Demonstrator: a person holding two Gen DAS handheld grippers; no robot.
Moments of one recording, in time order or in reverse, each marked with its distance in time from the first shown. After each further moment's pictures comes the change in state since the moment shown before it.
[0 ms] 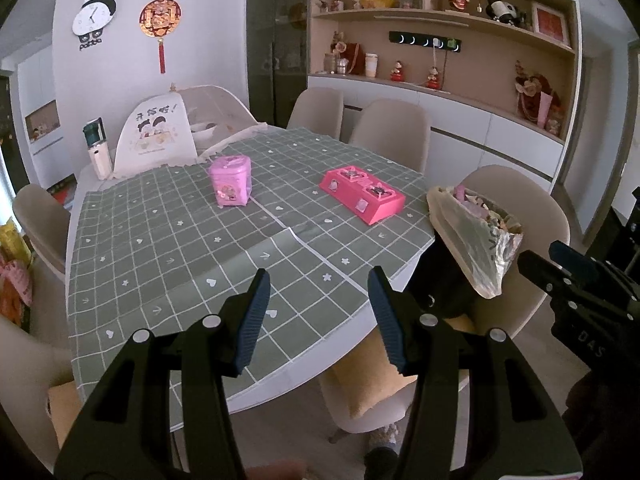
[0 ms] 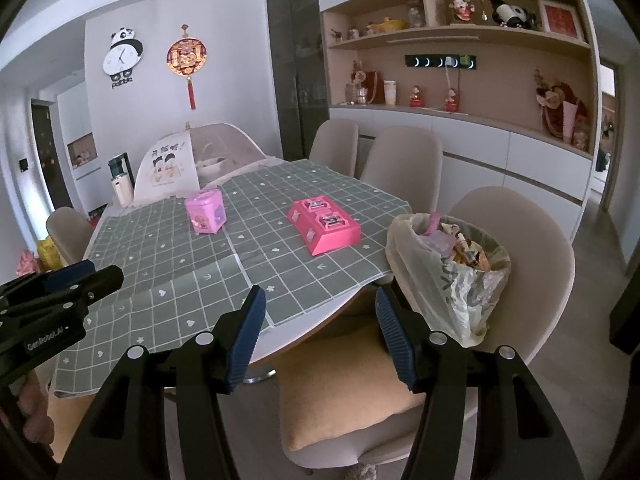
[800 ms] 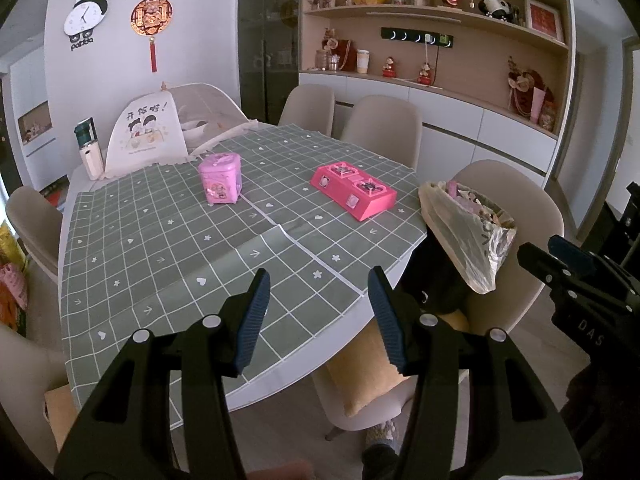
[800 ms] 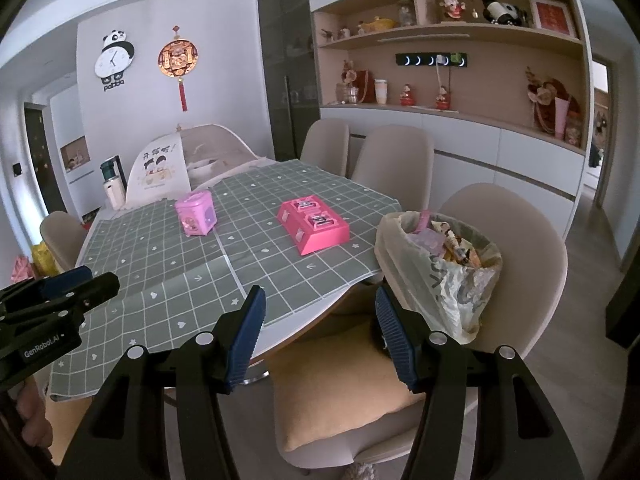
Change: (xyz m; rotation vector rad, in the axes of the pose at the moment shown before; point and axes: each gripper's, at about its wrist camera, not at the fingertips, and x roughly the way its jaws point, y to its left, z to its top) left arm 0.004 -0.009 0.004 0.009 0.009 -0.021; right arm -0.001 0.001 0.000 0.021 0.001 -0.033
